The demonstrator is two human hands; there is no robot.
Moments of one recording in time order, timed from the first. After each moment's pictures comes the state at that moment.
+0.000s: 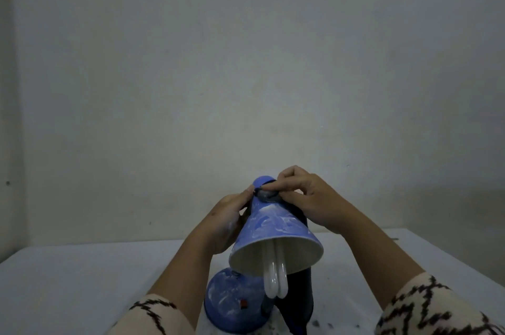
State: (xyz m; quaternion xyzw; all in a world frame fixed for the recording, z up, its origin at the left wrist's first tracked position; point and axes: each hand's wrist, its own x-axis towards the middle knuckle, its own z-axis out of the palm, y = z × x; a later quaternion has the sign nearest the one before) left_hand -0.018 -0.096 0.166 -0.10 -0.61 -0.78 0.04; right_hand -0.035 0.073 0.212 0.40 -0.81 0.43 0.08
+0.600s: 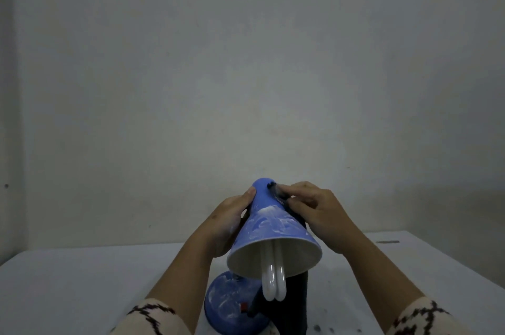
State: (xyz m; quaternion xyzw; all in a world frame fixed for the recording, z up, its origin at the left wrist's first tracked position) left_hand -0.022 -0.099 0.164 -0.10 -0.64 -0.76 0.04; right_hand -0.046 0.080 0.181 0.37 -0.75 0.53 0.14
